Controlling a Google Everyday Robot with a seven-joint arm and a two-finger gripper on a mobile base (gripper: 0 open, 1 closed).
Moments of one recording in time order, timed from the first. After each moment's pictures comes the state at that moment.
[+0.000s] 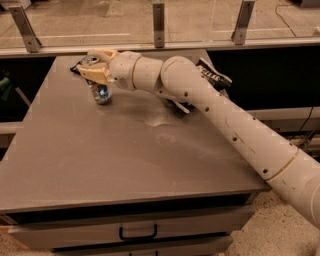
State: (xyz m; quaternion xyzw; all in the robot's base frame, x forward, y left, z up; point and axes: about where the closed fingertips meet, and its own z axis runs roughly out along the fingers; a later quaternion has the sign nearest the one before) arm 0.677 0.176 0.938 -0.45 0.54 0.32 0.63
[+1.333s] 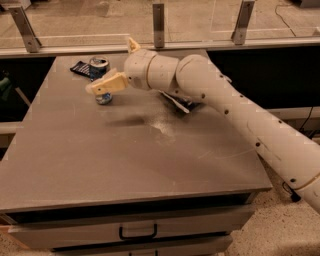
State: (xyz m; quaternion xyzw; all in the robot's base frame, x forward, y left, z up) arm 0.668 0.134 0.947 -0.45 0.56 0.27 0.64
